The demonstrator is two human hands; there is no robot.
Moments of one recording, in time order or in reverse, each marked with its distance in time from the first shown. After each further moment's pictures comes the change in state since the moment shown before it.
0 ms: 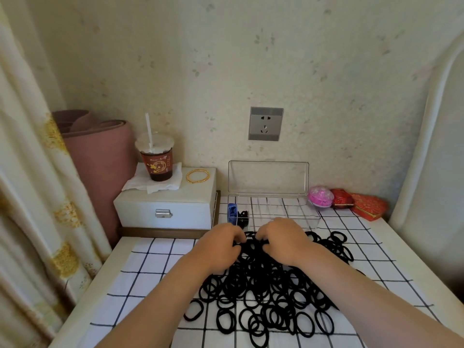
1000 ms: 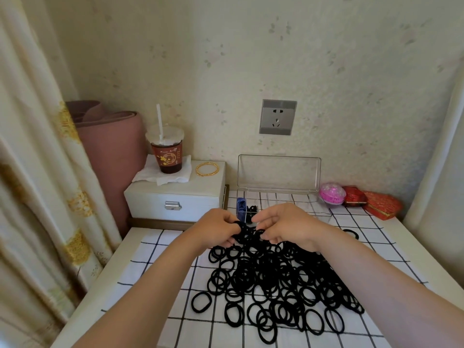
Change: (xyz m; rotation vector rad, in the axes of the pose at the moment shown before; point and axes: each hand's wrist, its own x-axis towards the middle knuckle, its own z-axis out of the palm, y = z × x) left_hand 0.000 -0.005 -0.033 -0.544 -0.059 -0.372; right_hand 0.001 -0.013 -0.028 1.108 -0.183 0.218
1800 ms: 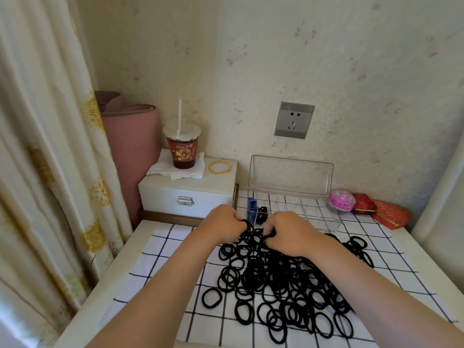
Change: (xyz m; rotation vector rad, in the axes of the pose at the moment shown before) left_hand -0.002 -0.004 -0.007 0.159 0.117 -0.012; right_hand 0.011 -0.002 0.025 -0.931 0.119 -0.154
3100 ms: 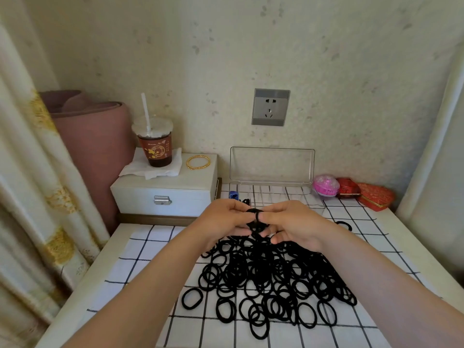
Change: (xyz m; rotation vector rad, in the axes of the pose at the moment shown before) left_hand -0.002 0.027 0.026 -0.598 -0.210 0.019; right_hand -0.025 0.030 -0.015 1.230 -0.087 0.256
